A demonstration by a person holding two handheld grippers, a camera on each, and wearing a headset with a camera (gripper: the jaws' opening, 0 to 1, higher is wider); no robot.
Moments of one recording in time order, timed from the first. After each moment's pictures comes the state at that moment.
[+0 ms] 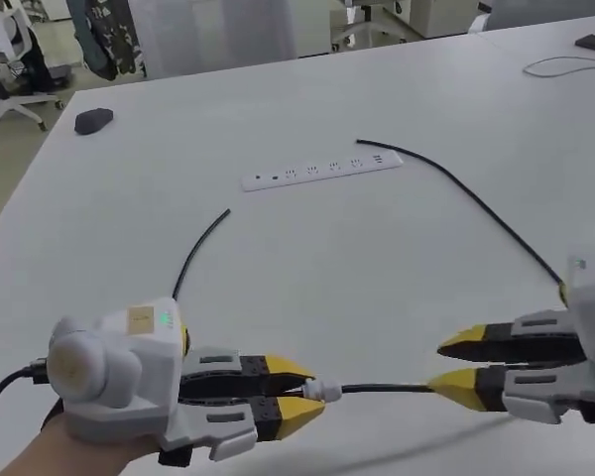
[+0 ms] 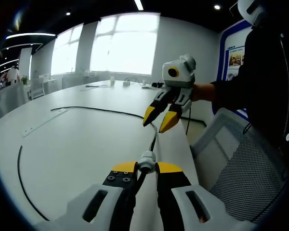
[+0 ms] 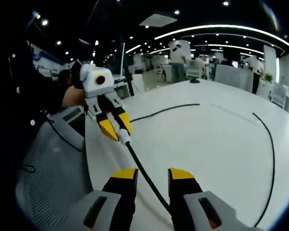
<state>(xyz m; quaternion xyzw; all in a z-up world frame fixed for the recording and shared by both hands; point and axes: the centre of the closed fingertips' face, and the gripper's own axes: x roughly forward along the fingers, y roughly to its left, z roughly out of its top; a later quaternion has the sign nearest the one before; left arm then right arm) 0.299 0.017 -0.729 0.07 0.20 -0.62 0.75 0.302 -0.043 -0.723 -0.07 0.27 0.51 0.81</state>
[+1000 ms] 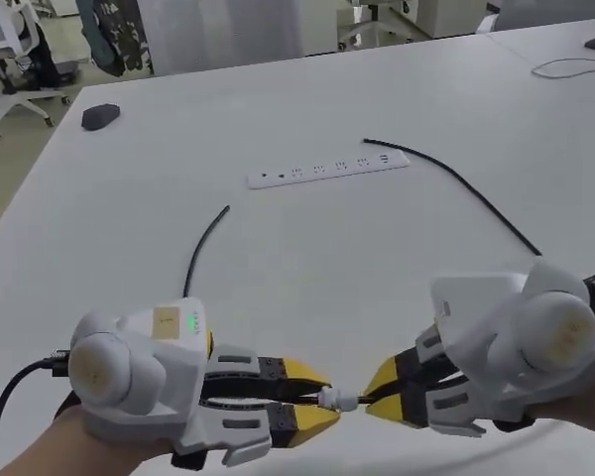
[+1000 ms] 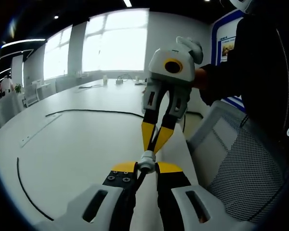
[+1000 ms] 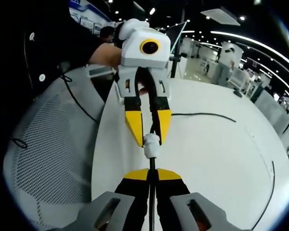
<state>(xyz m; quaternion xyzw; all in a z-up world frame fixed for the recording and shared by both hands) 0.291 0.010 -0.731 0.10 0.19 -0.64 0.74 0.285 -0.008 -0.748 -0.27 0.25 0.60 0.71</state>
